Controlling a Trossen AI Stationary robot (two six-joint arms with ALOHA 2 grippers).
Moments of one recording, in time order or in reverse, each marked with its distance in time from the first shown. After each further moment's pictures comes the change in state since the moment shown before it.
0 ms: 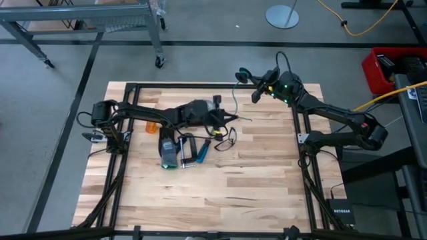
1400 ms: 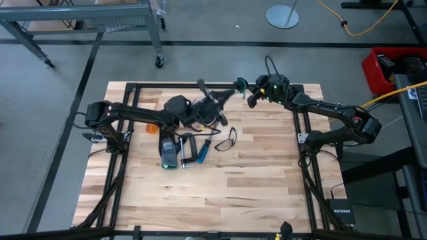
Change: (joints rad) left arm -0.054 -0.072 0.025 0.439 -0.358 0.400; right arm 0.000 0.118 0.000 -0.117 -0.008 0.060
